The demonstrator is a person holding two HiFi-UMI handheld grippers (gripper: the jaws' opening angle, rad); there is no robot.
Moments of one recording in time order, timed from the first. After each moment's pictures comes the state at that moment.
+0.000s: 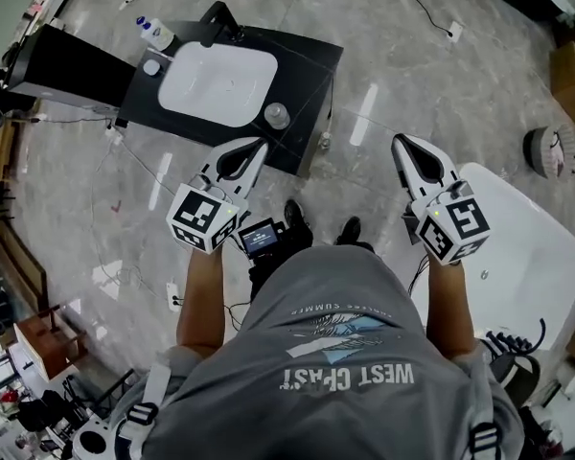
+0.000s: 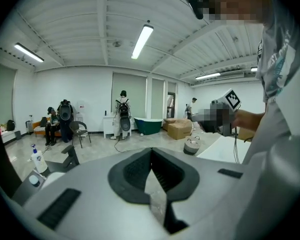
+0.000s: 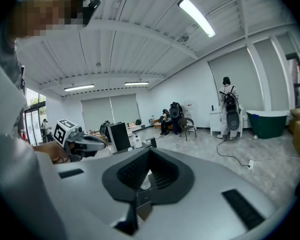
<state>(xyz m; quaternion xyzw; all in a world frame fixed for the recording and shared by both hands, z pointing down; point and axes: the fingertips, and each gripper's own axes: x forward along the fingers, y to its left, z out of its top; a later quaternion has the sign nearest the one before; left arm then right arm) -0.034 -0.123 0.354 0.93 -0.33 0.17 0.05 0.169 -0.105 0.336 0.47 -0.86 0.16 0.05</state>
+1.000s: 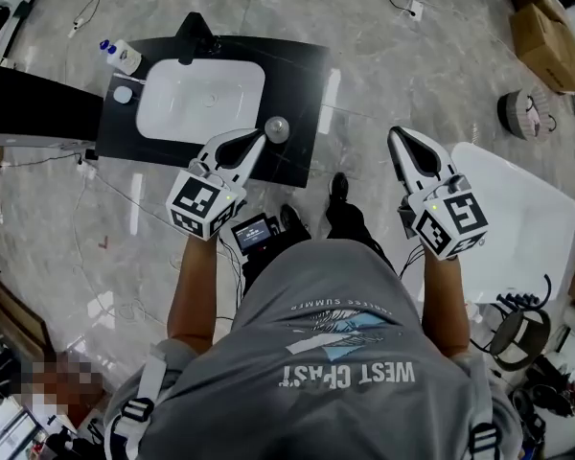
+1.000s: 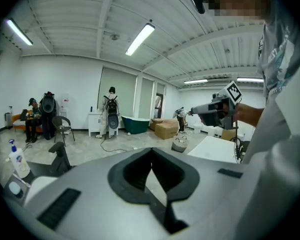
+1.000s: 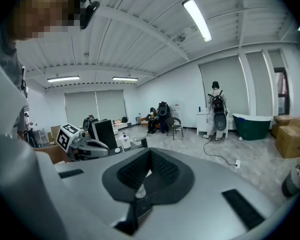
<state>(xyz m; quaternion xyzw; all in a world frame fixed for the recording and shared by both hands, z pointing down) -0.065 -0.199 0.384 0.96 -0.23 0.16 0.07 0.125 -0.144 0.325 0.55 -0.82 0.16 0.08</state>
